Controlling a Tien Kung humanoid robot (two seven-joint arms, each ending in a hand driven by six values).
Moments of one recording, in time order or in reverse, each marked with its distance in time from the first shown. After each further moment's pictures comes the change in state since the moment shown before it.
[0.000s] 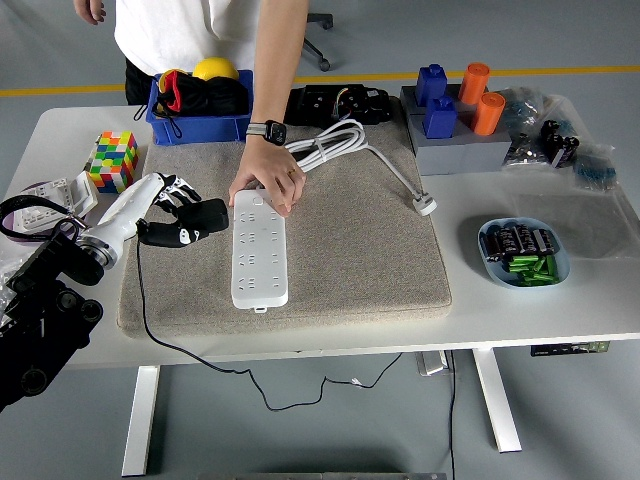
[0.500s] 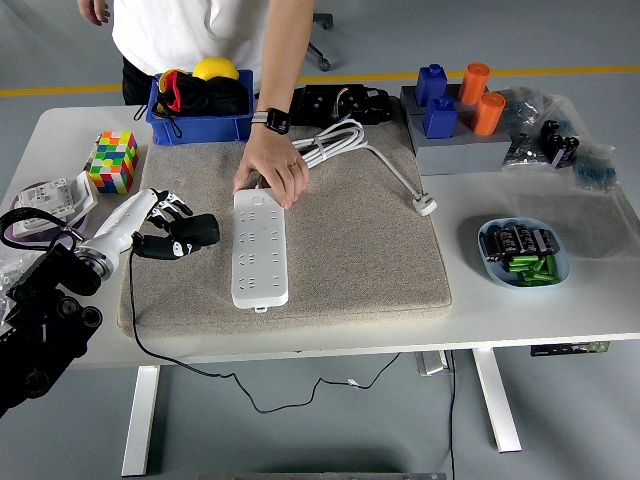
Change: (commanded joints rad) left arm 0.001 -0.007 0.010 0.055 0.005 -0.008 0.008; right arm 0.002 0.001 0.005 0.001 -0.001 0.000 -0.001
